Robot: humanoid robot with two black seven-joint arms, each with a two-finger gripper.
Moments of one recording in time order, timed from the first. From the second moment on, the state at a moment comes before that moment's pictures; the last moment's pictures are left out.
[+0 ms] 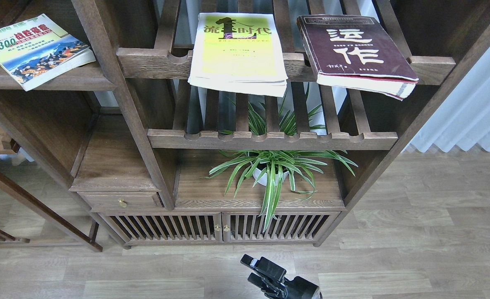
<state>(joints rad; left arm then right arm) -0.89 1.32 -0.55 -1.20 -0.36 -0.49 0.49 -0.08 0.02 0.92 0.83 0.13 0.58 -0.43</state>
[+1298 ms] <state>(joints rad) -0.25 0.45 -0.25 -0.85 -0.60 -0.49 0.18 -0.05 0.02 1.23 1.35 0.15 0.58 -0.39</state>
